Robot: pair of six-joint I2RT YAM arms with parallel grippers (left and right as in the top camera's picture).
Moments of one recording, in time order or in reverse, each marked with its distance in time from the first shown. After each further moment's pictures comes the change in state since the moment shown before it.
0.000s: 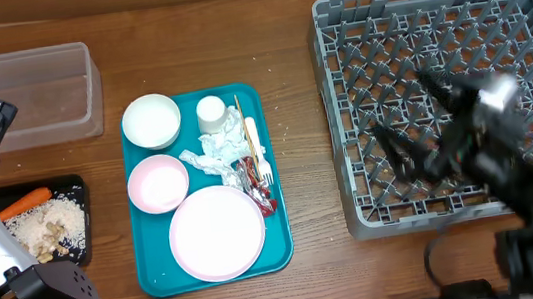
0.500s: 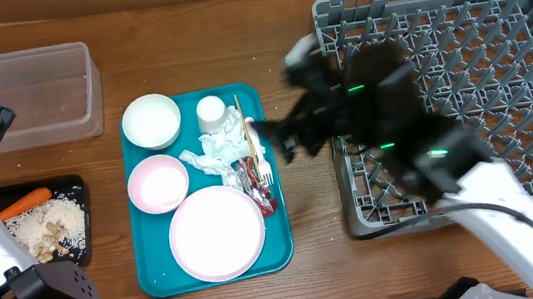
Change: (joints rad) left arm 0.000 0.000 0.000 -0.016 -0.063 0.000; right arm 0.545 0.611 0.466 -0.547 0.410 -0.259
